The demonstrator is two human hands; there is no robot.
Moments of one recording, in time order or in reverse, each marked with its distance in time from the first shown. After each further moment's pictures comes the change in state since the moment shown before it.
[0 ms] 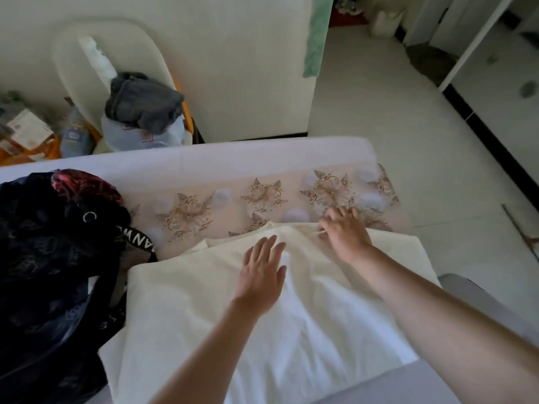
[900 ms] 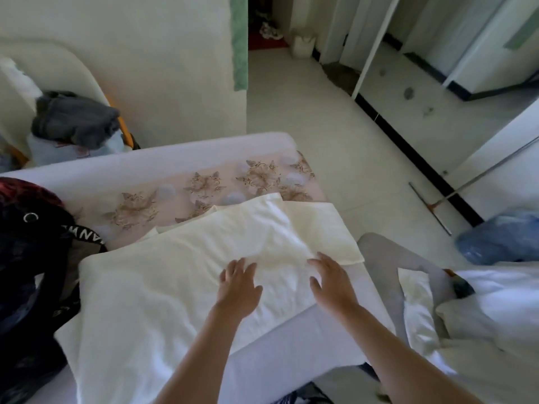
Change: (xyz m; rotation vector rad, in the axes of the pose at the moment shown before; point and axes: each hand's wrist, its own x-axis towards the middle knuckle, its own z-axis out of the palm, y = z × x) left_hand -0.091 0.090 0.006 -0.004 -0.414 -0.072; right_hand -0.255 -0.045 -0.029 0.413 -0.096 0.559
